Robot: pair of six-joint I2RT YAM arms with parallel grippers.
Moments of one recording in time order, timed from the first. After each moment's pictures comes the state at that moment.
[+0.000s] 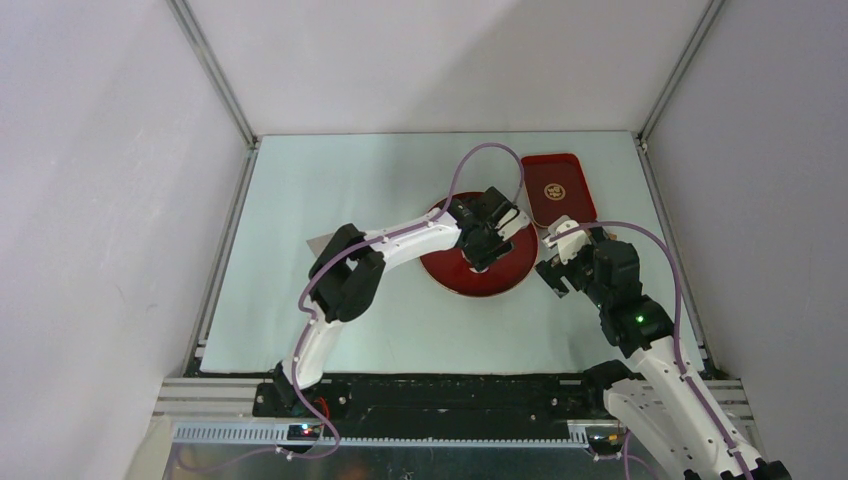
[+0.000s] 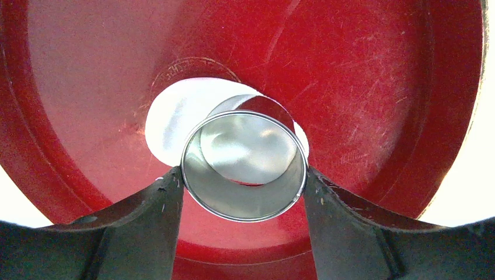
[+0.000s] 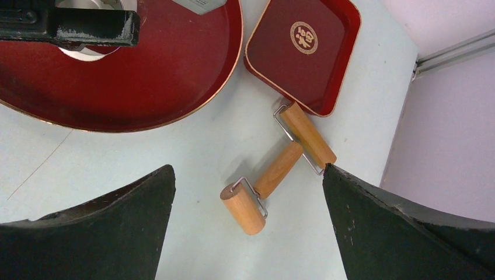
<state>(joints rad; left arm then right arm) -0.89 2.19 1.78 -0.65 -0.05 0.19 0.32 0.64 0.60 -0.40 0.04 -0.52</state>
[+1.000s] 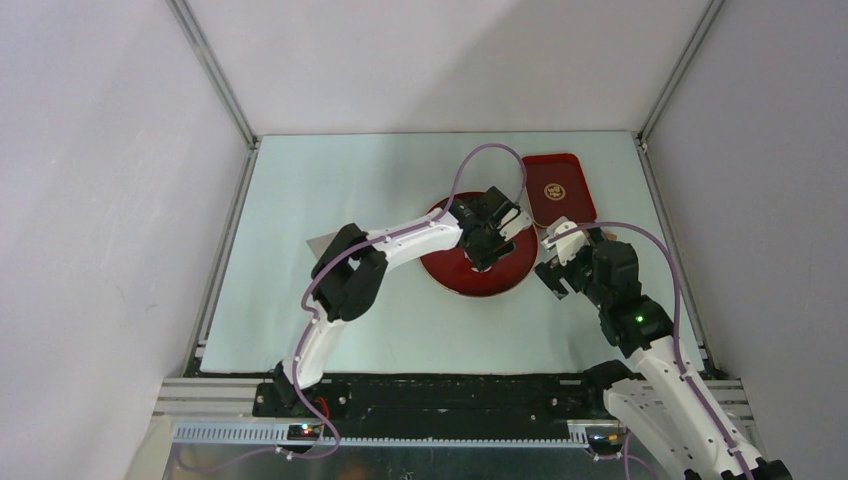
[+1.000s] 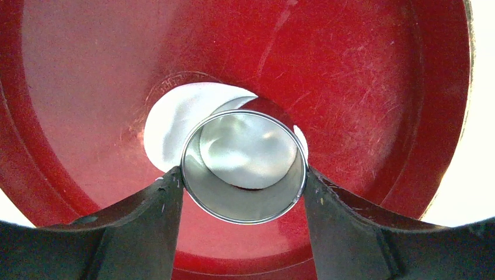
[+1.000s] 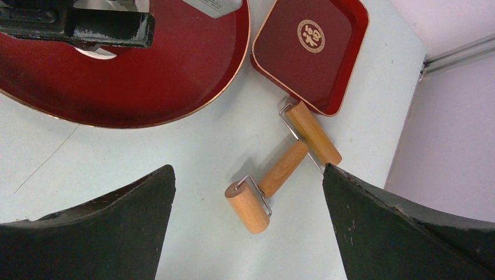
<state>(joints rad) -0.90 2.21 1.79 -0.64 -0.02 0.20 0.33 0.64 0.60 -0.41 0.03 -0.52</state>
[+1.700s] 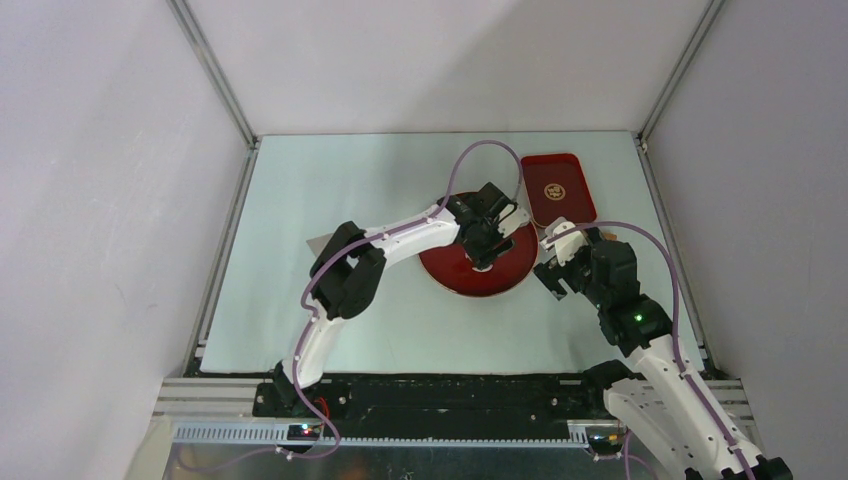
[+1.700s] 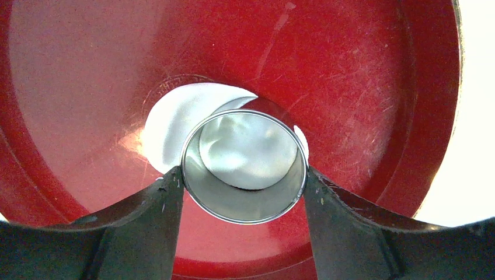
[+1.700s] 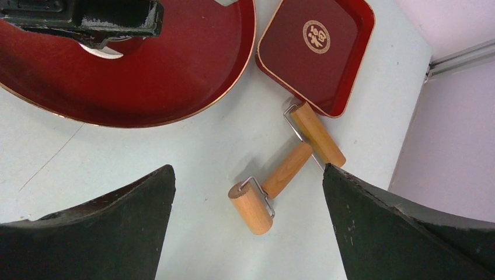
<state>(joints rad) -0.87 2.21 1.80 -0.64 0.04 0.20 0.34 0.65 0.60 -0.41 0.02 -0.52</state>
